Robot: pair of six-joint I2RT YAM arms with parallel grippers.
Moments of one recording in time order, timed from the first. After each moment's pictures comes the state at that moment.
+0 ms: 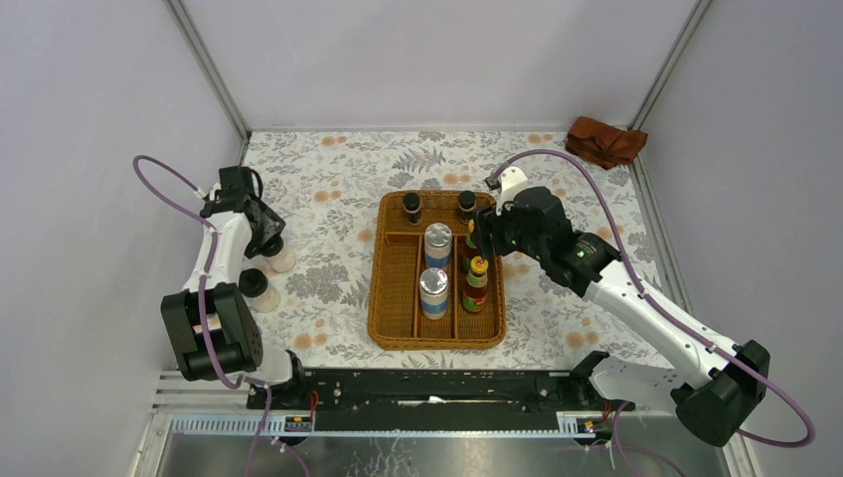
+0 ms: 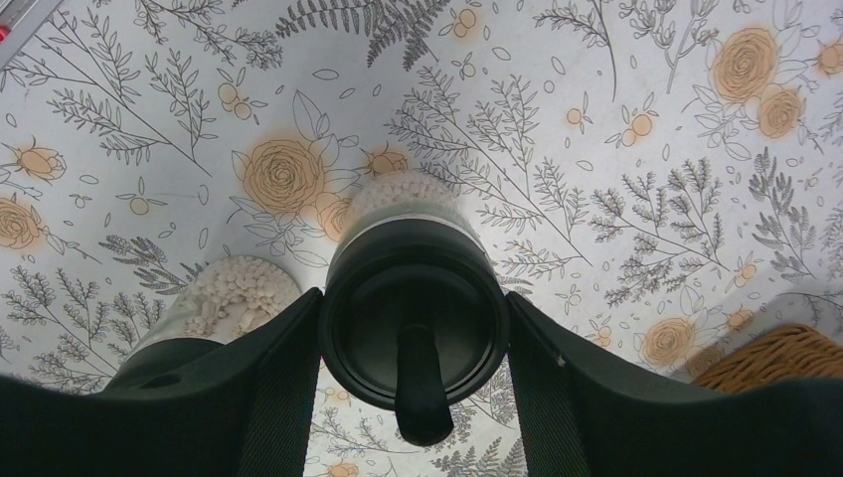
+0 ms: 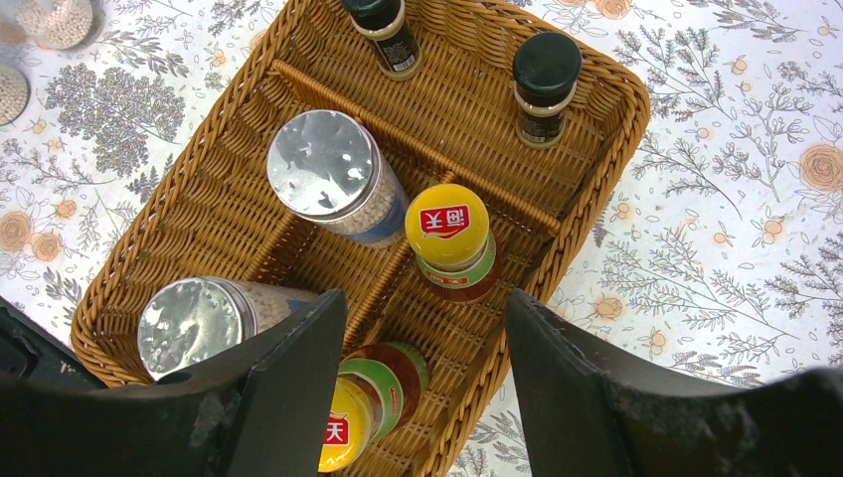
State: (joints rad) left arm 0.26 1.44 1.08 -0.71 -0.17 -0.61; right arm 0.68 1.11 1.02 -0.45 0.06 0.15
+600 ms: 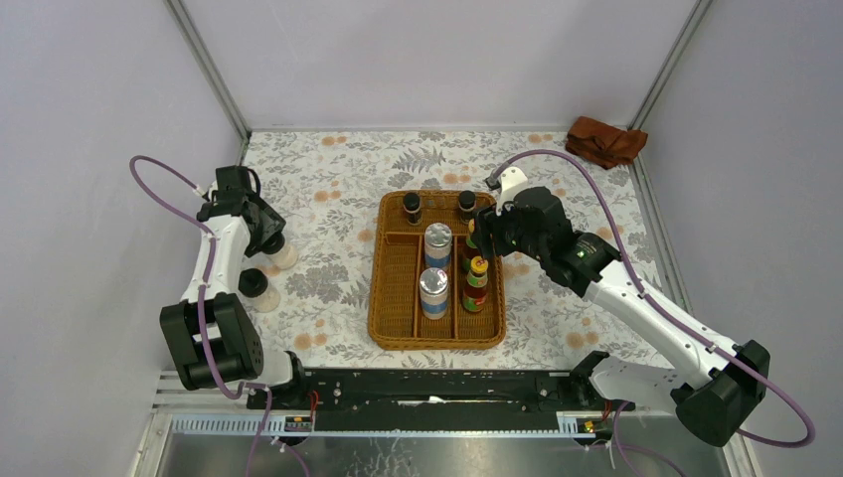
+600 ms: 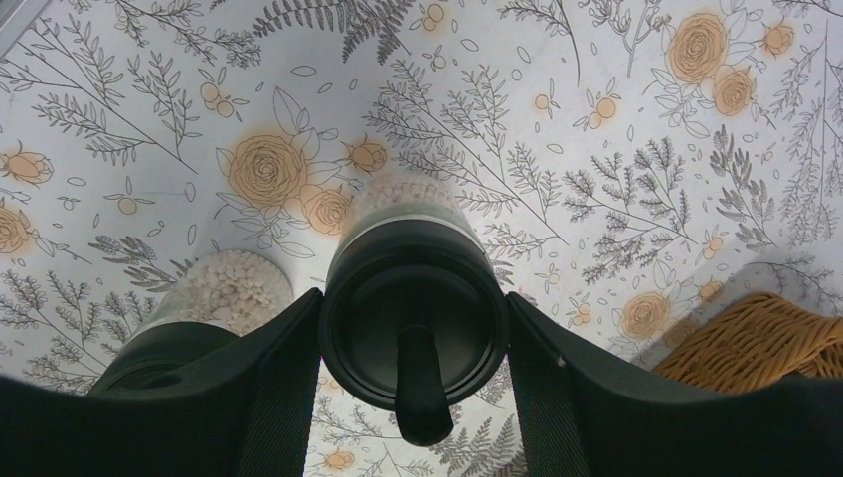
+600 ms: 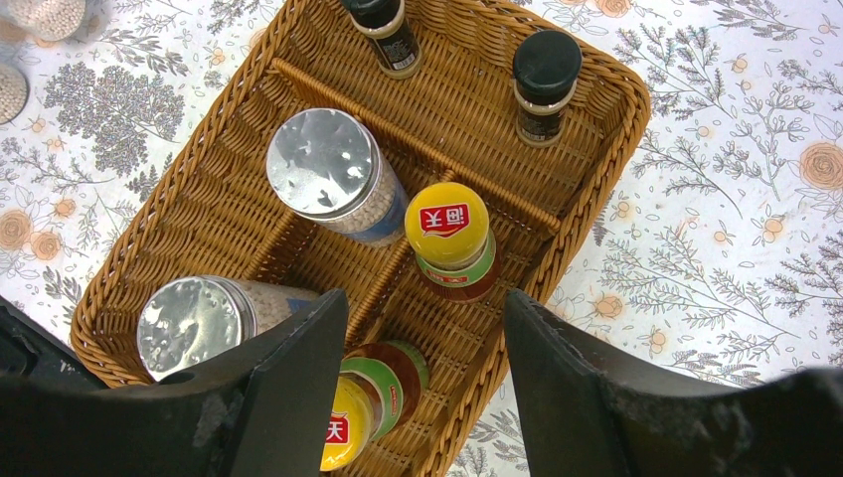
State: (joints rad) left arm 0.26 1.38 1.08 -0.72 -0.13 -0.59; right arm 0.68 1.11 1.02 -0.46 0.06 0.15
